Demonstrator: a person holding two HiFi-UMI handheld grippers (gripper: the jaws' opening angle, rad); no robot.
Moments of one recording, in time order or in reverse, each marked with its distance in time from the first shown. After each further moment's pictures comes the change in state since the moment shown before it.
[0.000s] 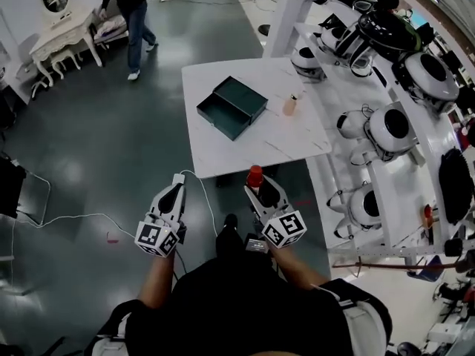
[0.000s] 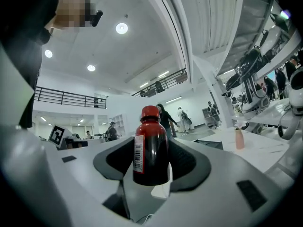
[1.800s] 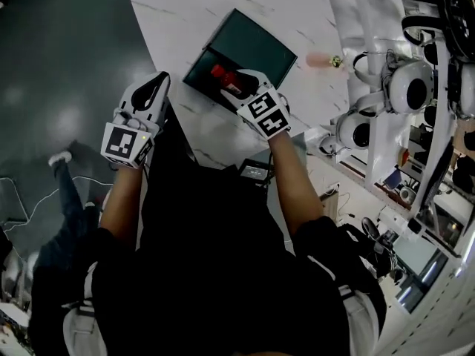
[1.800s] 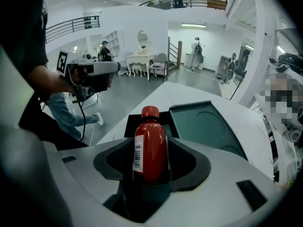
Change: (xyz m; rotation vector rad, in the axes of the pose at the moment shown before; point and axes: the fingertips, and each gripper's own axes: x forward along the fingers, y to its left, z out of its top) left arm 0.351 0.285 -0.060 -0.050 0.226 -0.337; right arm 0.360 -0.199 -0.145 -0.274 1.011 -0.030
